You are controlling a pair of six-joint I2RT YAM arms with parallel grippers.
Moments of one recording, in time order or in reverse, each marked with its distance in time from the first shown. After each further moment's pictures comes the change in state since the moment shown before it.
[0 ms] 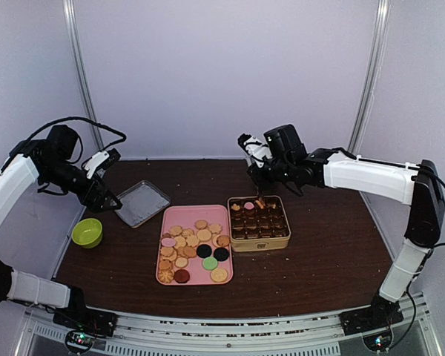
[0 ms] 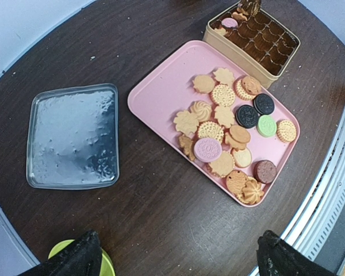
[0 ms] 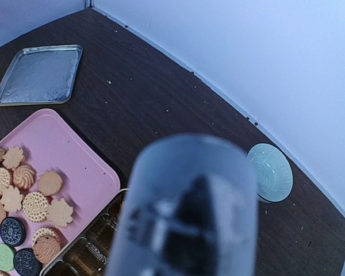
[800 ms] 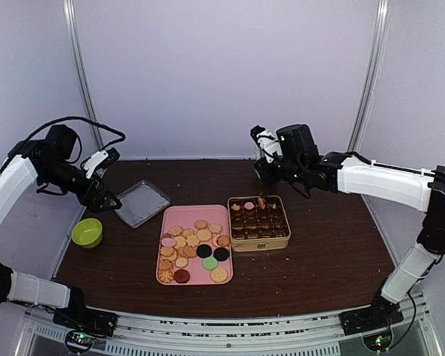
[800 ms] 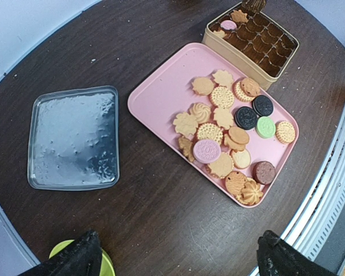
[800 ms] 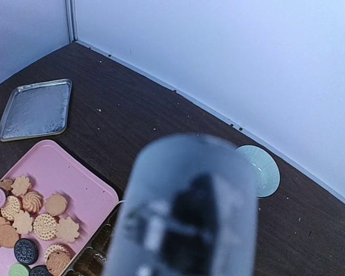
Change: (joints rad) left arm 0.000 -0.011 0.000 0.000 0.003 -0.002; right arm 0.000 -0.115 -0.112 0.096 0.047 0.108
